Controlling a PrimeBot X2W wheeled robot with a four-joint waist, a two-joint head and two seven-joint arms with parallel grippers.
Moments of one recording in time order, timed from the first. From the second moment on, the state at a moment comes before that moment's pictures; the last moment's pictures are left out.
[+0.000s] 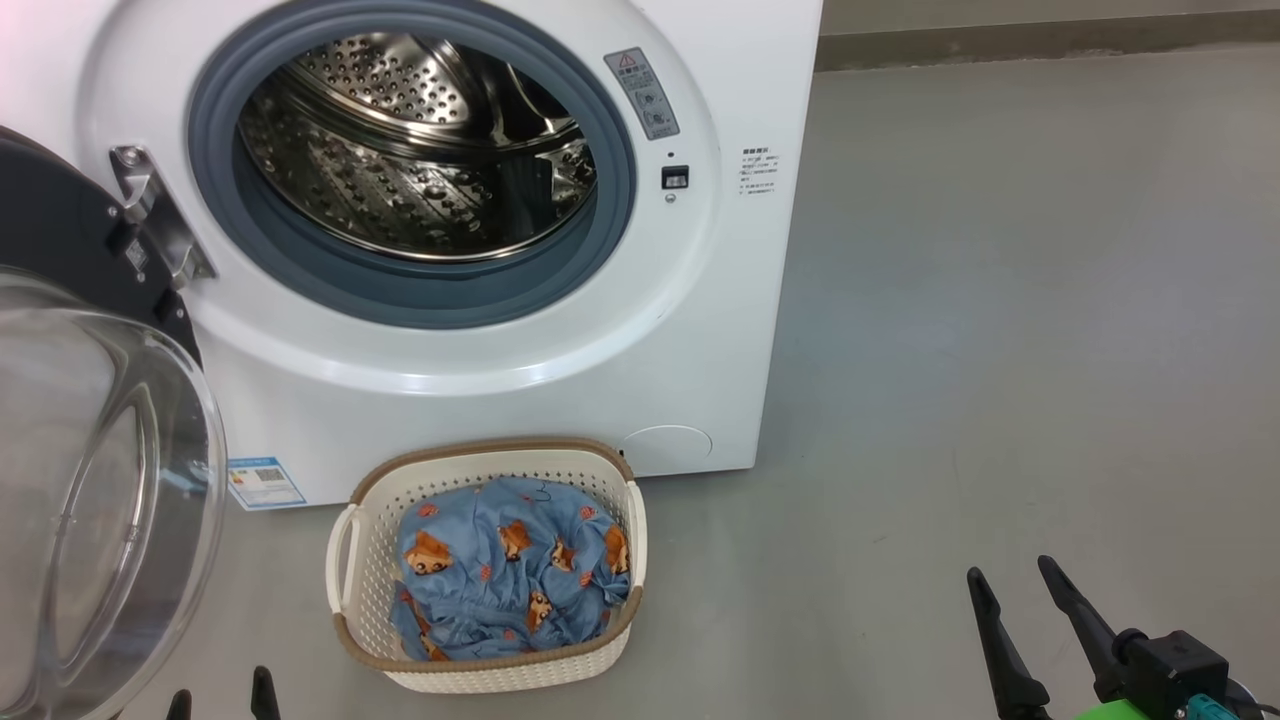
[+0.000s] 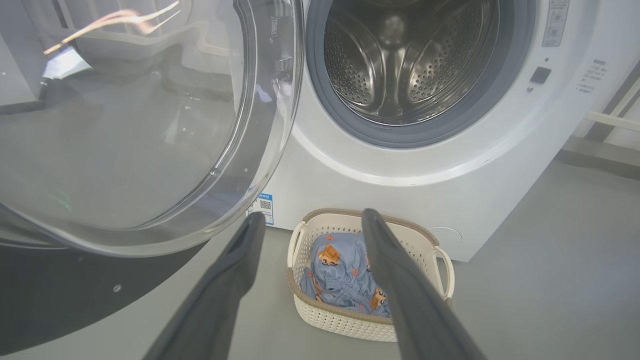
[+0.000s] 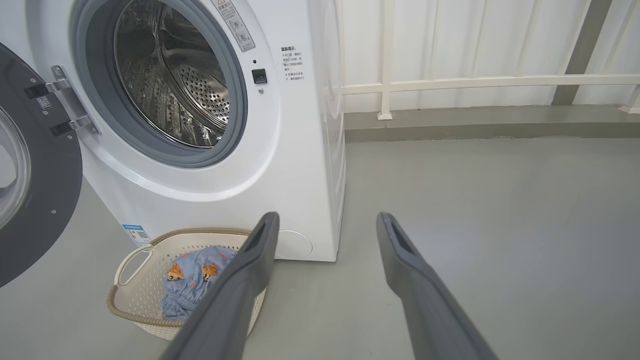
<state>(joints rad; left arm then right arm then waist) 0.19 0.04 0.08 0.12 -0.28 0.01 -0.26 0.06 -0.10 -0.03 0.18 0.19 0.13 -0.25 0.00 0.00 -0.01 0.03</state>
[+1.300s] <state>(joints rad) 0.18 0.04 0.10 0.14 -0.26 0.01 -0.26 0.06 -0.10 -0.02 0.18 0.19 0.13 -0.25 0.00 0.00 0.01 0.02</state>
